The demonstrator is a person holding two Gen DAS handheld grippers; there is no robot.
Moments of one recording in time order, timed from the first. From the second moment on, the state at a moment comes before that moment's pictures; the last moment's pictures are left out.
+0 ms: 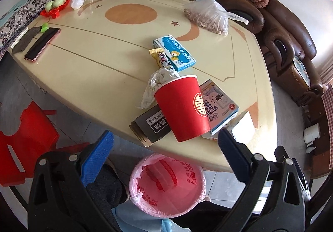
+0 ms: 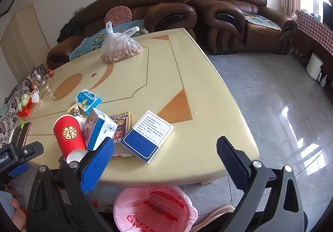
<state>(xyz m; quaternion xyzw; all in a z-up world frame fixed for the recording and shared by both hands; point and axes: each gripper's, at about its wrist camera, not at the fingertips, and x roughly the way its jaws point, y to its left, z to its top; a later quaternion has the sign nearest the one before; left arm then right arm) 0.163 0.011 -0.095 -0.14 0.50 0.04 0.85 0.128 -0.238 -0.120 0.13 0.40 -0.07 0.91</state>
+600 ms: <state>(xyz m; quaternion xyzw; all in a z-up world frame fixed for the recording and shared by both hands) 0.219 0.006 -0.141 -0.19 0.56 0.09 0.80 0.183 -0.247 -0.176 0.21 0.44 -0.05 0.87</state>
